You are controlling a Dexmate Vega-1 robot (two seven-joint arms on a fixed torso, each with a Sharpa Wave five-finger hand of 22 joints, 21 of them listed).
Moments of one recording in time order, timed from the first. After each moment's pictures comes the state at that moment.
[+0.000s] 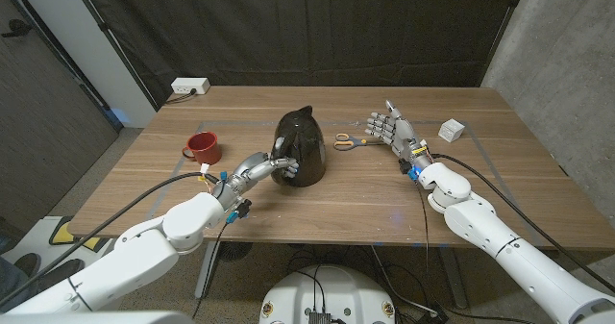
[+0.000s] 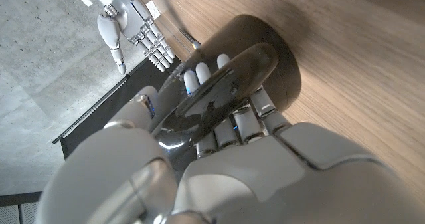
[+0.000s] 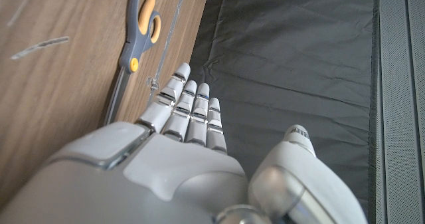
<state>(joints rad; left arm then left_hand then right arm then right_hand) 1.38 0.97 0.27 -2.14 -0.39 0.03 0.18 0.55 -0.11 0.70 -0.04 0.17 0.55 -0.03 0.67 0.20 0.61 -0.07 0.61 0.40 0.66 0.01 0.46 0.30 0.18 0.11 1.05 0.17 -1.01 -0.58 -0.39 -1.61 0.66 0.19 -0.01 0.28 0.02 0.12 -0.09 0.19 0.30 0.08 0.20 0.19 0.43 0.08 0.23 0.19 0.39 0.01 0.19 0.19 0.51 -0.05 0.21 0.19</state>
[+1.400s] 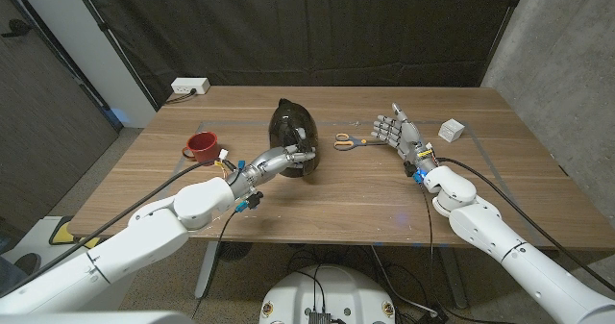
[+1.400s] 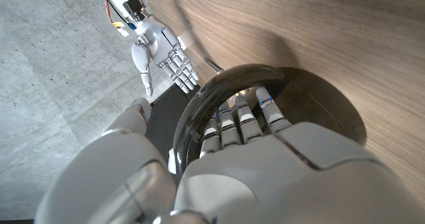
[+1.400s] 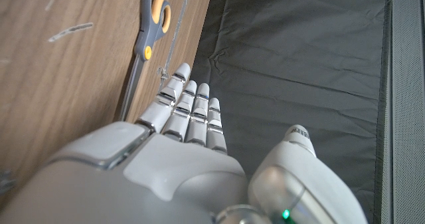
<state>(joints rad) 1.19 0.95 0.40 -2.08 -0.41 0.05 -0.02 0.47 -0.10 0.58 0.02 0.18 0.16 0.02 0.35 0.19 0.20 0.05 0.27 0.24 0.16 0.06 0.23 0.20 -0.08 0.12 0.70 0.17 -1.04 -0.60 -0.37 -1.61 0.68 0.19 -0.03 0.28 0.02 0.12 -0.09 0.19 0.30 0.08 0.20 0.19 0.43 0.08 0.23 0.19 0.39 0.01 0.19 0.19 0.51 -0.05 0.21 0.19</state>
